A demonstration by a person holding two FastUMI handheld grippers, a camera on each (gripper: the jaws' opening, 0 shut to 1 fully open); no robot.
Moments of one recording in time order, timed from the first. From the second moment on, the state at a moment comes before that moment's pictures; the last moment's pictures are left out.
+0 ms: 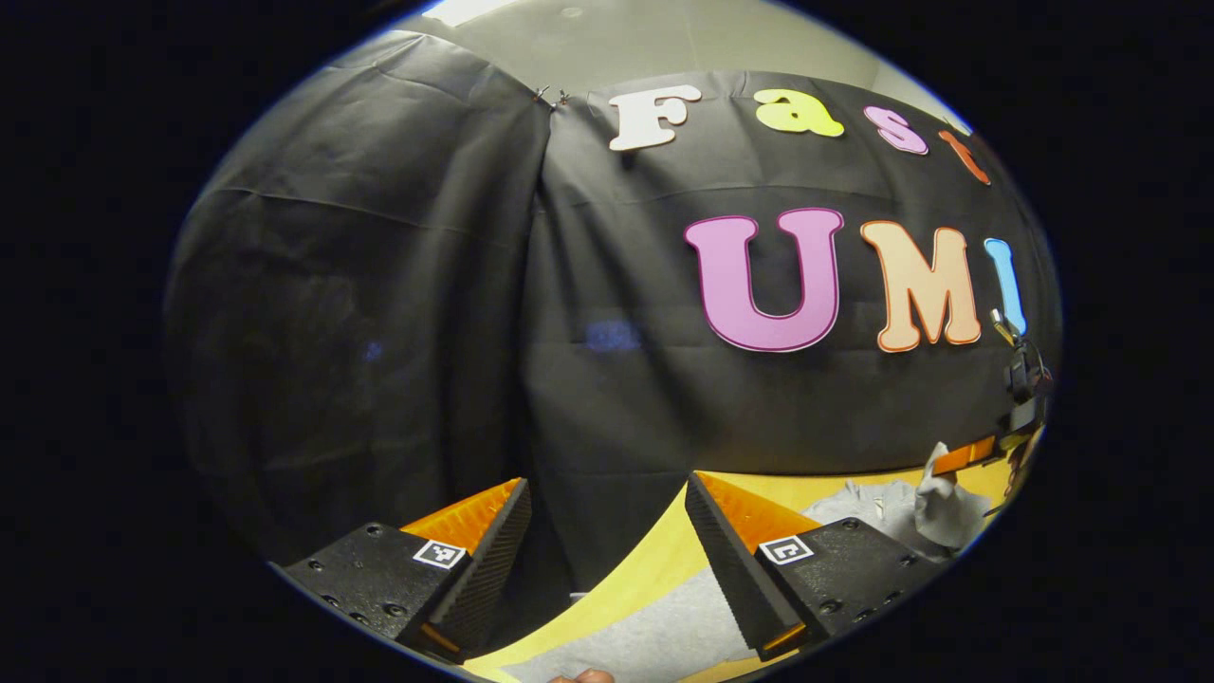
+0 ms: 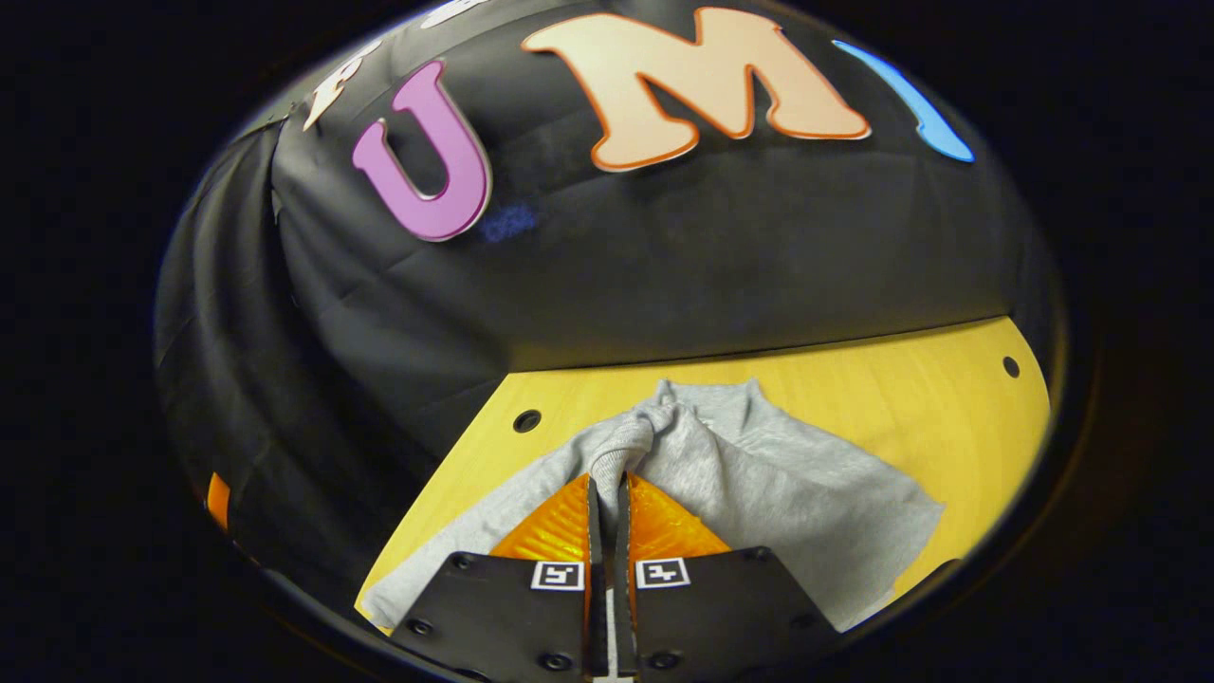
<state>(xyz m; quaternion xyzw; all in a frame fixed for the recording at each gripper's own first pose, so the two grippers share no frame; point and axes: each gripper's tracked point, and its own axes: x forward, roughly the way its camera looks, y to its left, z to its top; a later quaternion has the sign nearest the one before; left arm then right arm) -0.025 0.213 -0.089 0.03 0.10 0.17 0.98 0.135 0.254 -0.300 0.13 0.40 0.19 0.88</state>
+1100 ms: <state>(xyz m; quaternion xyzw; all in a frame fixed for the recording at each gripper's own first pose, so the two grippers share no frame) -0.106 0.245 -0.244 0.02 0.24 0.19 0.95 0.105 0.314 -0.317 0.06 0.36 0.24 0.90</state>
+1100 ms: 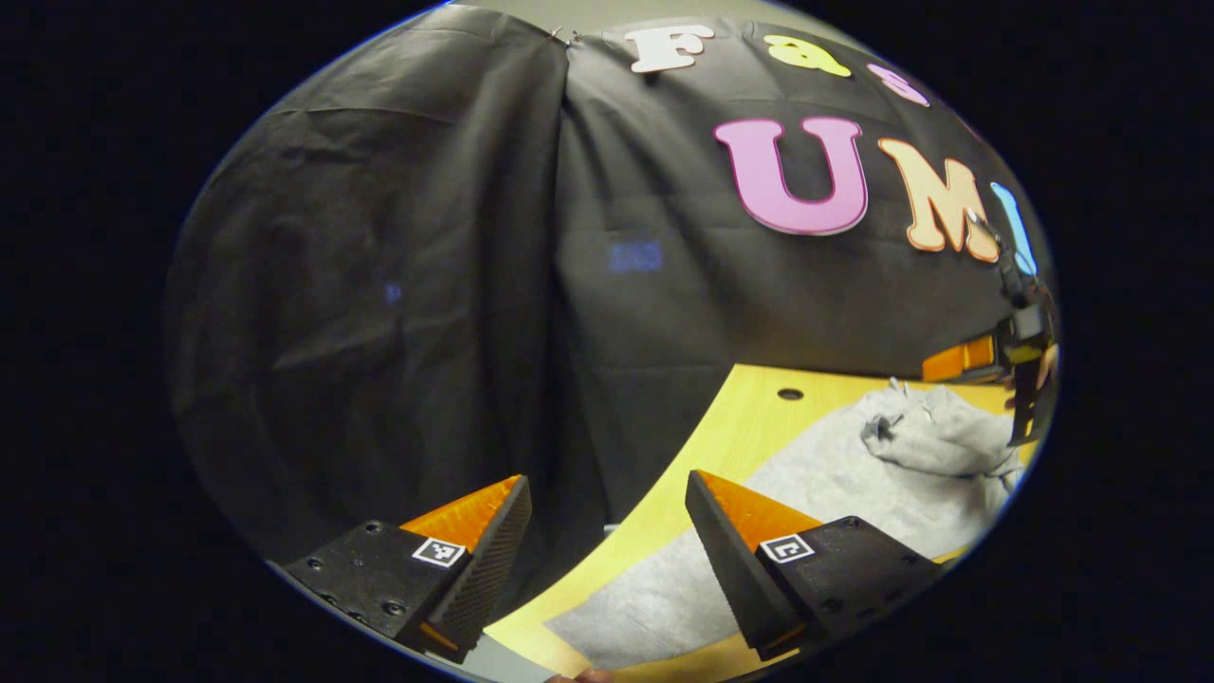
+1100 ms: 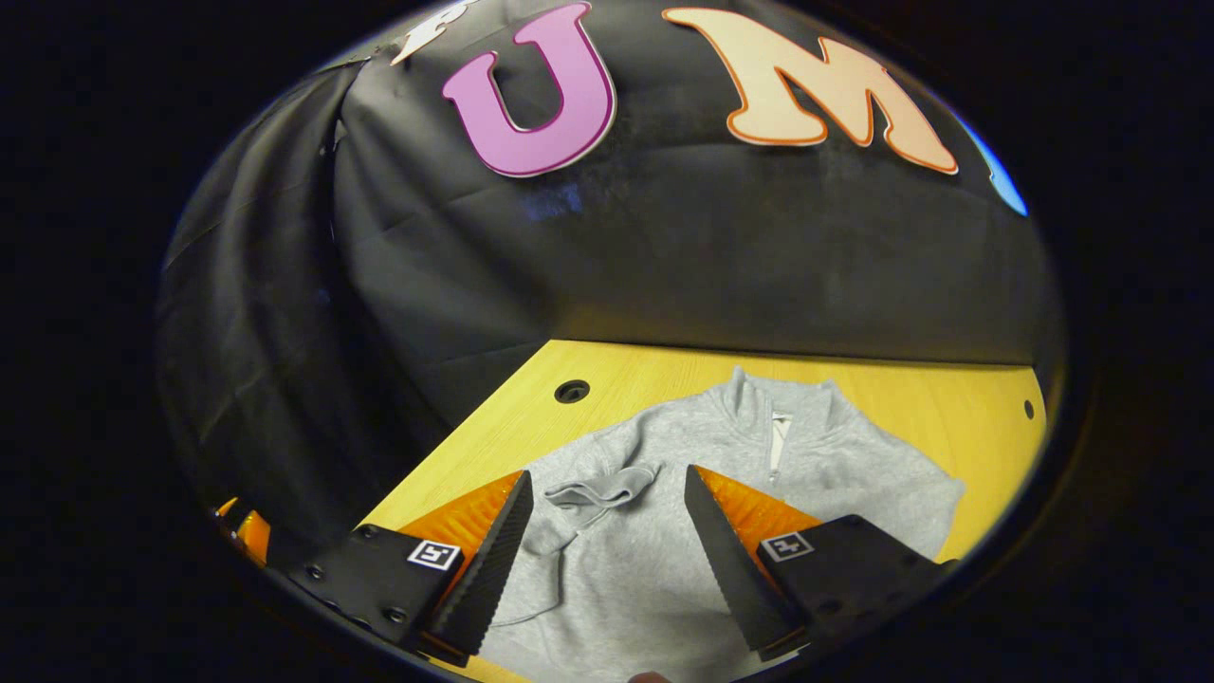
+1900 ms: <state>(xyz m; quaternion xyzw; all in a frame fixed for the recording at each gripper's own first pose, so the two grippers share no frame) -0.165 0.230 -0.364 -0.06 0.39 0.24 0.89 0.065 0.210 -0.270 0.01 0.32 0.23 0.92</state>
